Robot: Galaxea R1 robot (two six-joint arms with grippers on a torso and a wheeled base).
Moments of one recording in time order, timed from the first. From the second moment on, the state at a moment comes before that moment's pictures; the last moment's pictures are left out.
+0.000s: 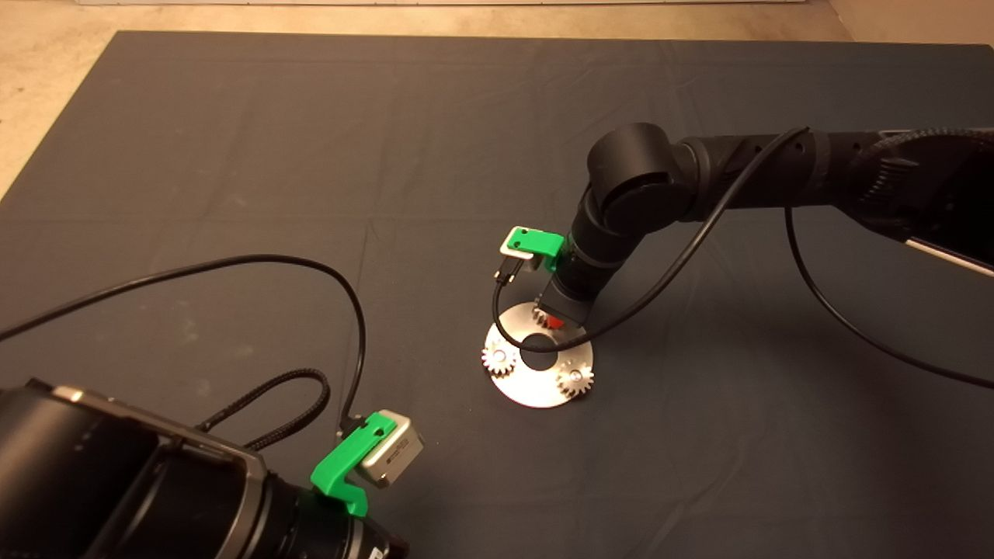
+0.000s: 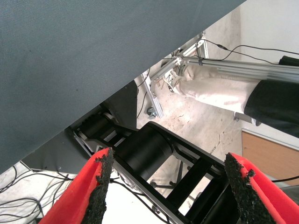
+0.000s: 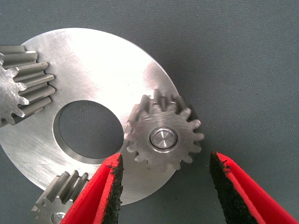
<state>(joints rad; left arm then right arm) -0.18 2.15 -0.32 0.42 0.96 -1.35 0.33 2.80 -1.20 -0.33 -1.50 0.58</state>
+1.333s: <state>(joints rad) -0.15 2.15 -0.32 0.43 0.98 -1.28 0.13 1.95 -0.37 -0.30 -1.28 0.97</state>
